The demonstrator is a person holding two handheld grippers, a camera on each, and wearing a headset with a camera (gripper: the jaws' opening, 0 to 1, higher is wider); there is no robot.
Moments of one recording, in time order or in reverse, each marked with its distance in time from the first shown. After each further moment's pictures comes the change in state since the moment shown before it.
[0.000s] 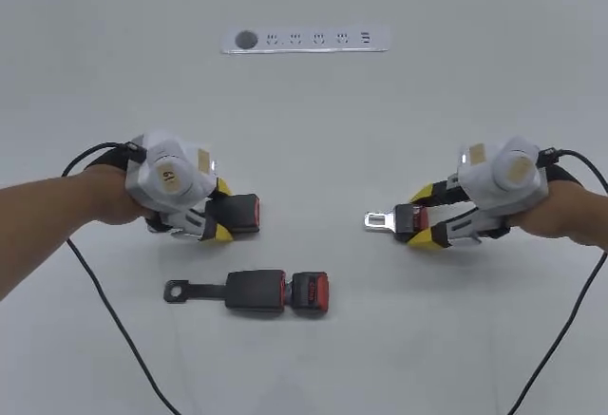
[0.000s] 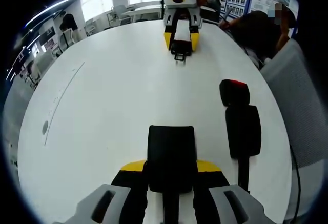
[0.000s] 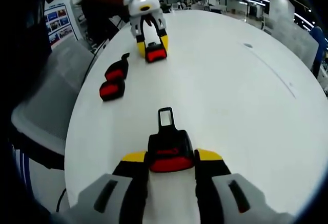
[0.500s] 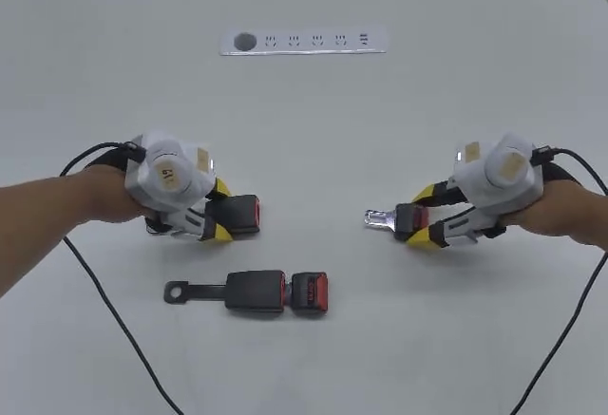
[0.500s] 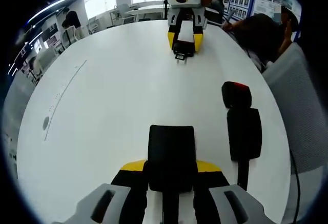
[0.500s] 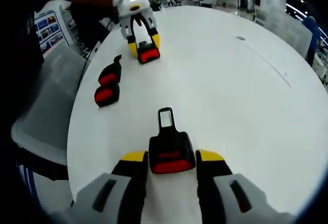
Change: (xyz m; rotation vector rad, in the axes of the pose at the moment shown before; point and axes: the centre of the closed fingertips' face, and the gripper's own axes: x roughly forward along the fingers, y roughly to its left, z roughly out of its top) left arm -0.002 0.003 -0.001 -0.076 0.009 0.038; right arm -0.004 0.003 0.001 0.098 0.011 -0.042
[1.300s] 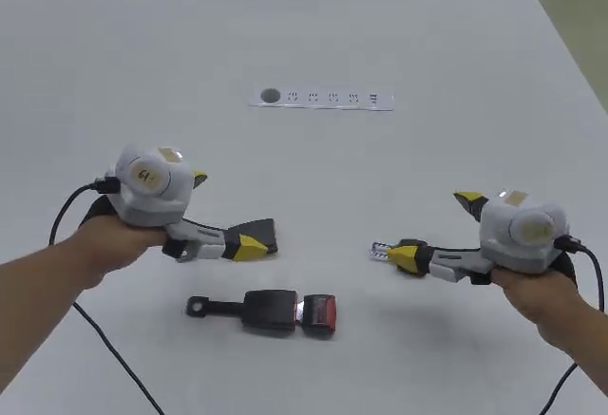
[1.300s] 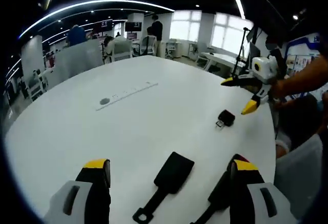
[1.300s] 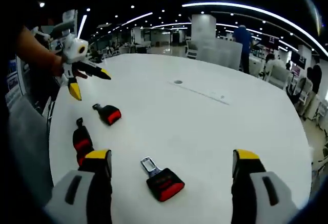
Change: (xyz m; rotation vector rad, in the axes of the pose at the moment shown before) left arm -0.094 0.004 0.027 -0.531 -0.404 0.324; right arm -0.061 -0.010 0.056 0.252 -0.410 -0.534
